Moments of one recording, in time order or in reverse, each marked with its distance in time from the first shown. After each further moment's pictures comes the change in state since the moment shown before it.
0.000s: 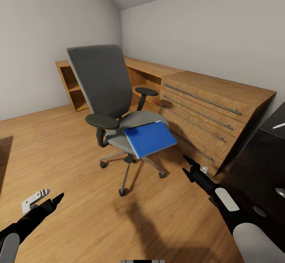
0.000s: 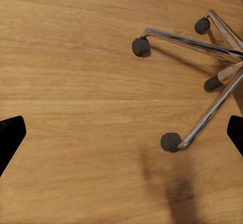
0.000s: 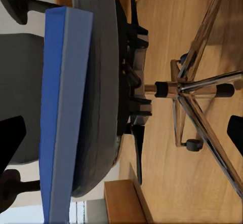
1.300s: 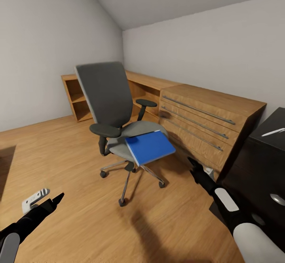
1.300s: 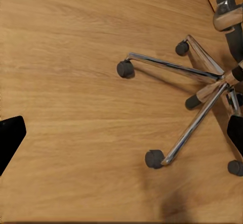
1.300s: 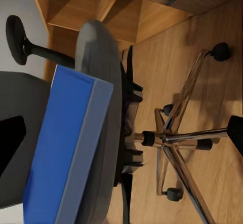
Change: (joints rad) left arm 0.000 0.000 -0.003 -0.003 0.000 0.000 0.002; right arm 0.000 -0.003 0.014 0.005 0.005 -0.205 -0.139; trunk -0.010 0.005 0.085
